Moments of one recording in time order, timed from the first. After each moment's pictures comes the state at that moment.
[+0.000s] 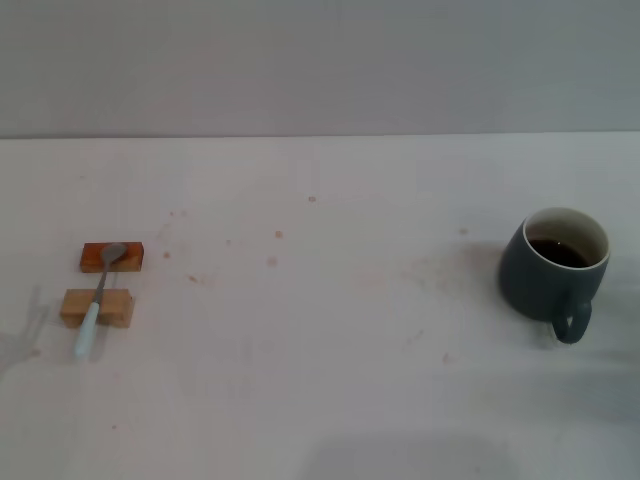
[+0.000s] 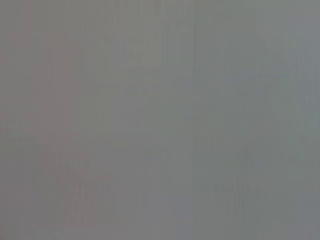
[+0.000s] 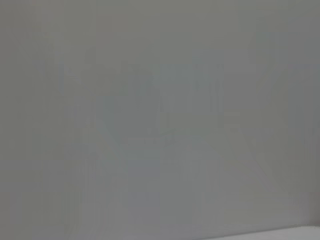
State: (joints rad) left arm -0.06 -2.07 -1.14 -0.28 2.58 1.38 -0.15; right arm 0.36 2.09 0.67 0.16 -1.92 -1.11 0.10
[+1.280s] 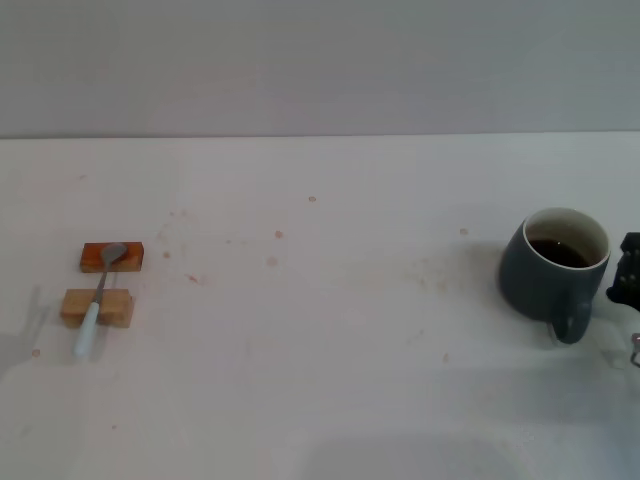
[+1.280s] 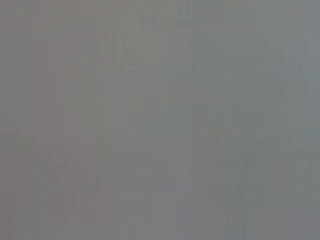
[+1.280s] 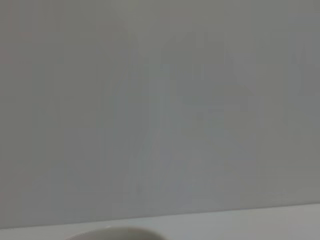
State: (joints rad) left arm -0.06 -2.07 -1.13 -0.28 2.58 1.39 -0.15; right arm 0.37 2.09 0.53 0.22 -1.92 -1.05 0.10
